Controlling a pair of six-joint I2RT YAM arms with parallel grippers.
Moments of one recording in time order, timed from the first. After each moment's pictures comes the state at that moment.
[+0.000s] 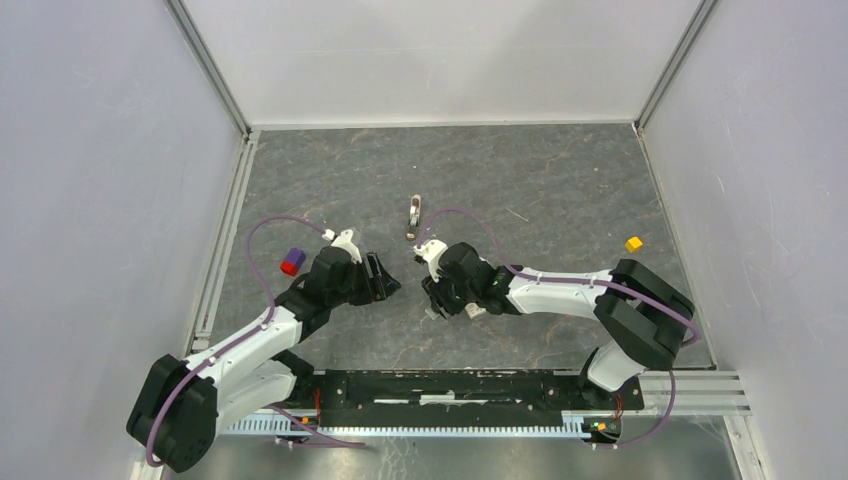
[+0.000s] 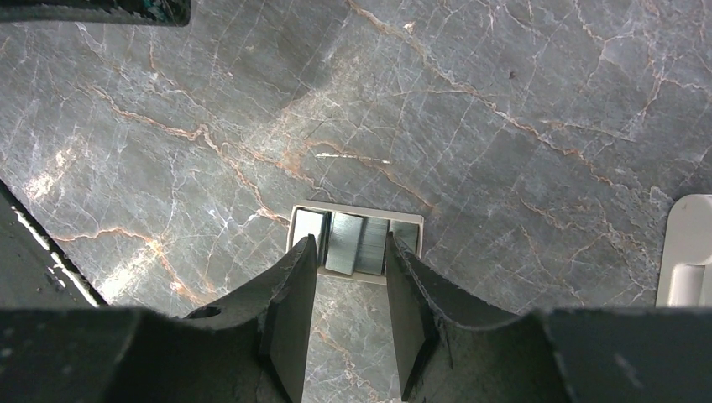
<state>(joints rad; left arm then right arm) -0.52 0.97 0.37 -0.05 0.12 -0.68 0.97 1.59 0.79 -0.03 -0.06 0.16</state>
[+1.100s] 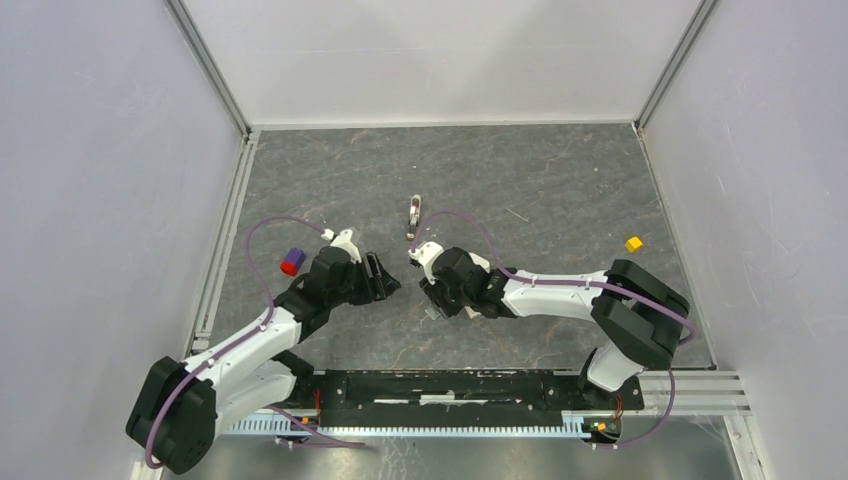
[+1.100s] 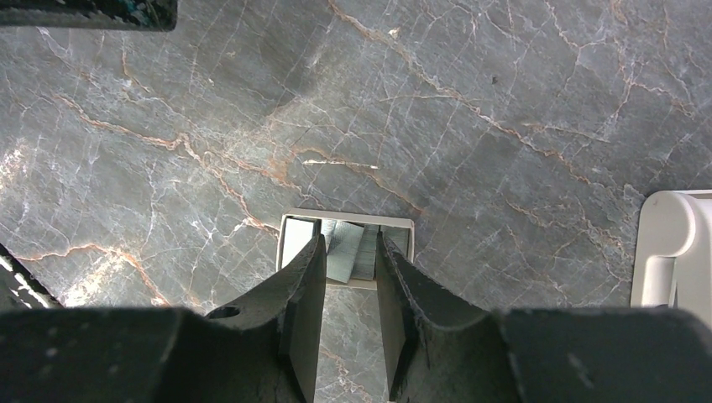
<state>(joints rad) -0.52 0.96 0.37 -0.05 0.11 -0.68 1.02 1.60 0.81 -0.05 0.05 0.16</state>
